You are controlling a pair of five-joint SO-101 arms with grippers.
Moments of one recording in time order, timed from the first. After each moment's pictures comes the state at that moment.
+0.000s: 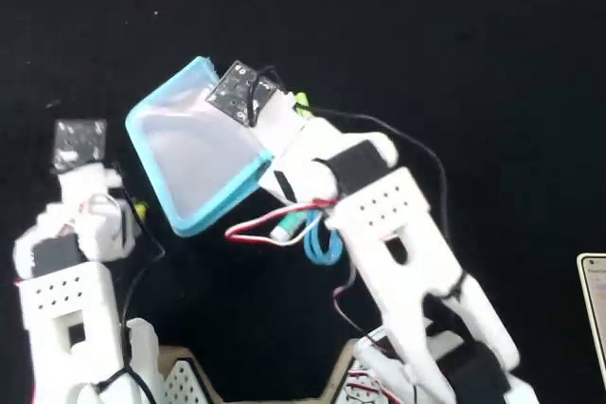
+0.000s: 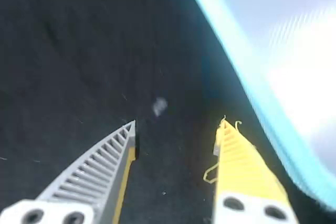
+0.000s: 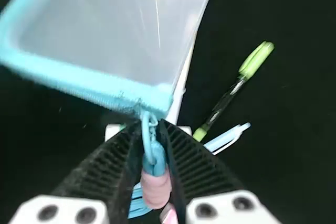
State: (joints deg) left arm -23.9 -58.3 59.4 60.8 -17.9; right arm -29.2 -26.0 21.4 70.9 25.3
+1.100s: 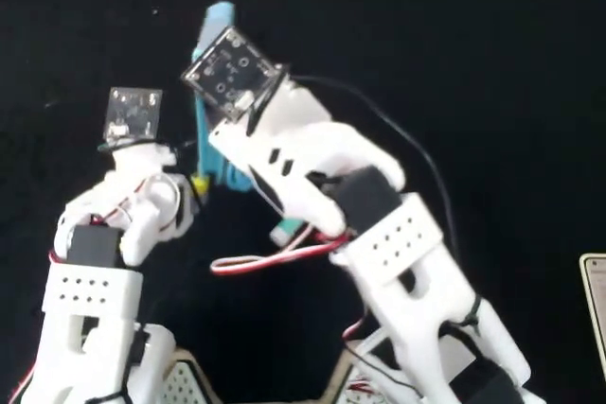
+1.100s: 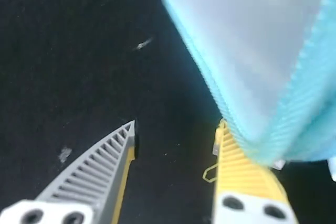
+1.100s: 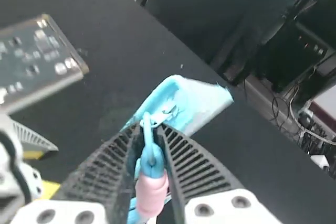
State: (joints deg) left arm 0.4 -58.3 53.8 60.1 -1.0; right arm -36.3 -31.2 16.9 46.2 19.6
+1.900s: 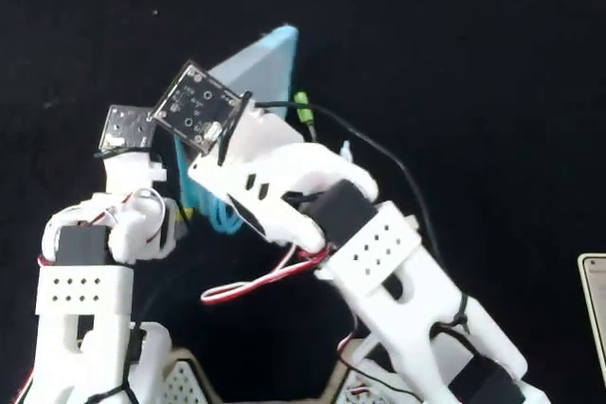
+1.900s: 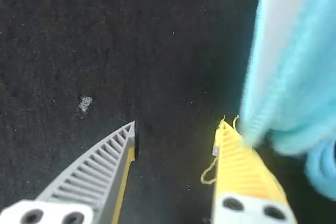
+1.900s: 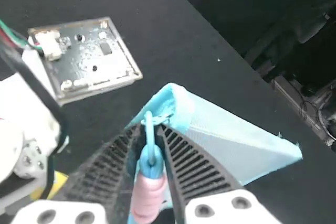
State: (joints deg) left arm -6.0 -58.3 53.9 72.0 -8.8; right arm -42.4 -31.2 22.2 46.2 19.6
